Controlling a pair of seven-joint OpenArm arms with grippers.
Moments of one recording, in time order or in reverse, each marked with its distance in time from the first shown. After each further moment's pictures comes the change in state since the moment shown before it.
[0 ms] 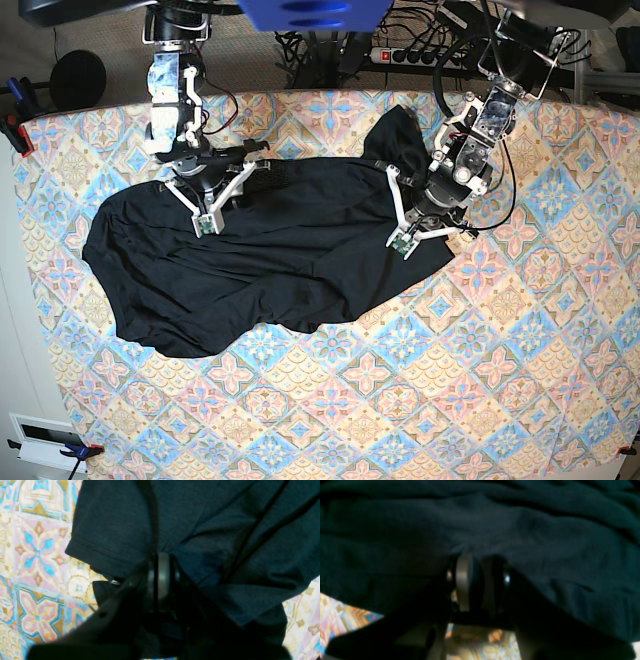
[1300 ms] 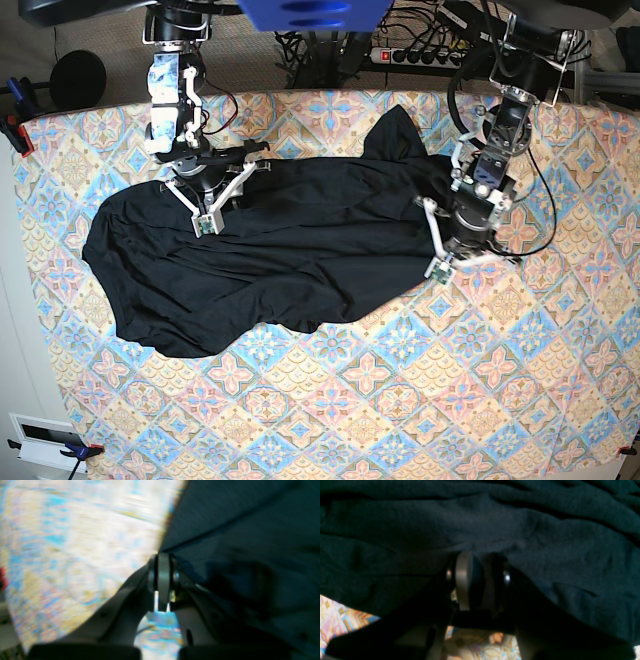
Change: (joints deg) left arm -1.8 -1.1 -8.3 -0.1 12.5 -0.1 -2.0; right arm 0.0 0.0 0.0 -0.1 0.5 0.0 0.2
